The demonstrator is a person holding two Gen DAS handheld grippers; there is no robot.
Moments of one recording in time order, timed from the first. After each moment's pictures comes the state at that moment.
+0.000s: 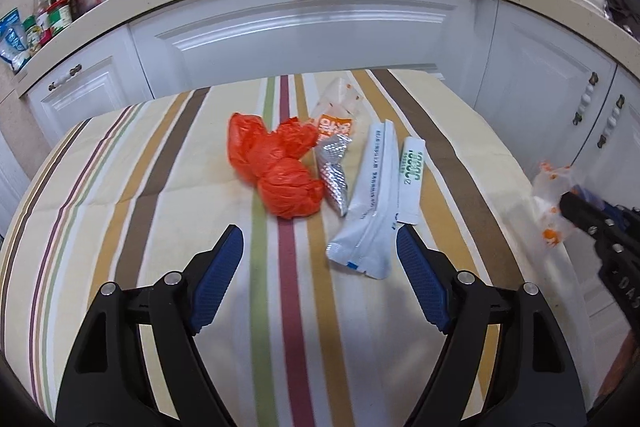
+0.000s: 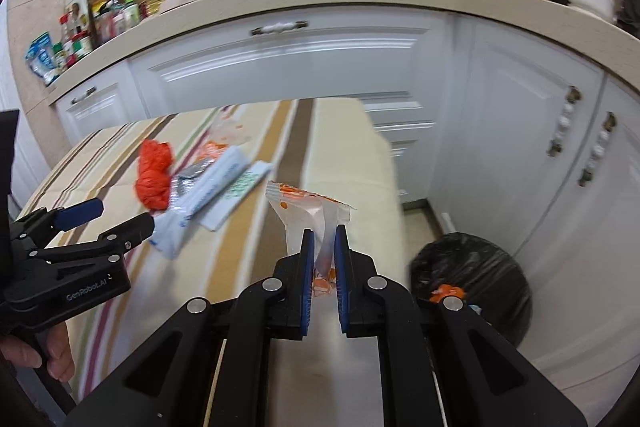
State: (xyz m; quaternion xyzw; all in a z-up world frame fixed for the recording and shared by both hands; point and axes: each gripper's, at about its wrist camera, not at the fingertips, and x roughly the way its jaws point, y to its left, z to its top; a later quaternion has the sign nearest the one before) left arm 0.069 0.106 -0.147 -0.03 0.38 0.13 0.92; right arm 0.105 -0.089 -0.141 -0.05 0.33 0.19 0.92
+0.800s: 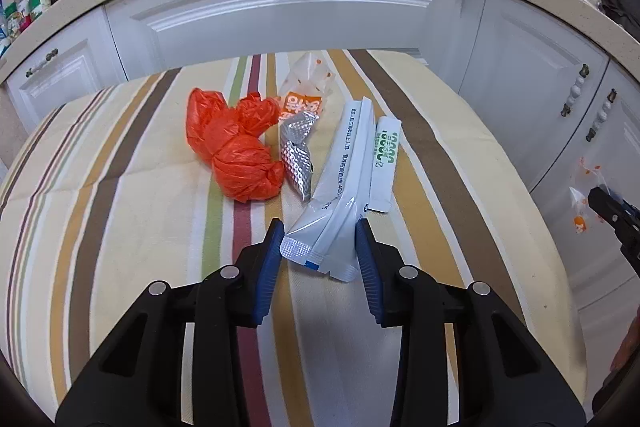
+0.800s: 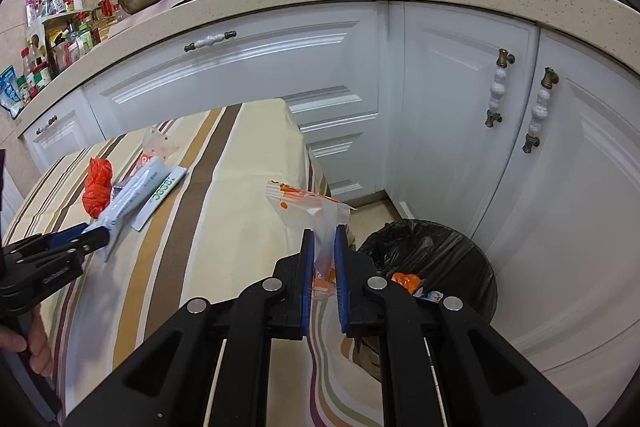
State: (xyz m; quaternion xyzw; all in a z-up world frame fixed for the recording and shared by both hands) left arm 0.075 0.095 -0.157 -0.05 0.40 0.10 0.91; right arm 0.115 -0.153 -0.149 -0.01 0.33 0.13 0.93
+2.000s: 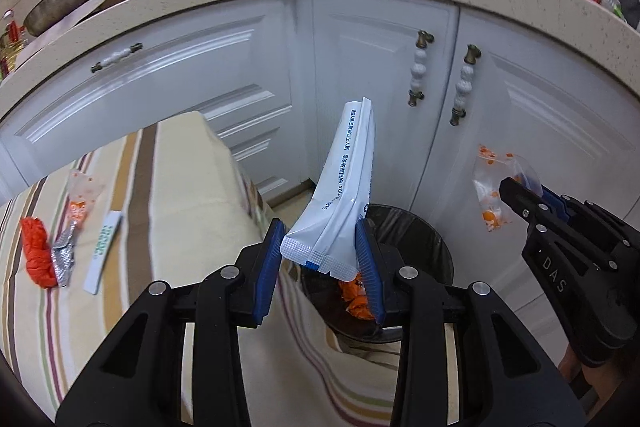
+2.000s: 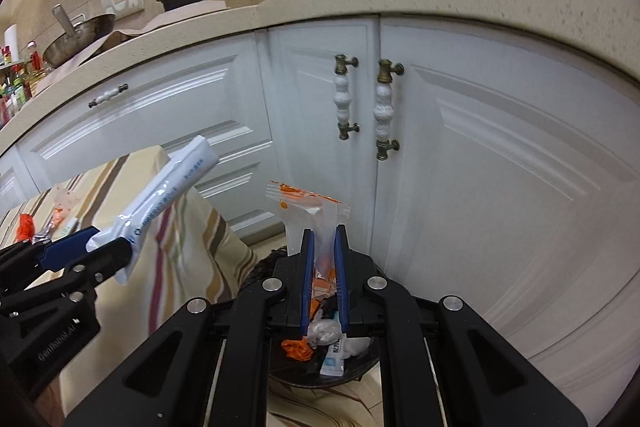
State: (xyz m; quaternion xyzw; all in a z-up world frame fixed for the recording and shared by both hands) left arm 0.137 -0.131 -0.135 0.03 0.35 -0.05 0.93; right arm 0.135 -0.285 -0.148 0.02 0.29 0.01 0.96
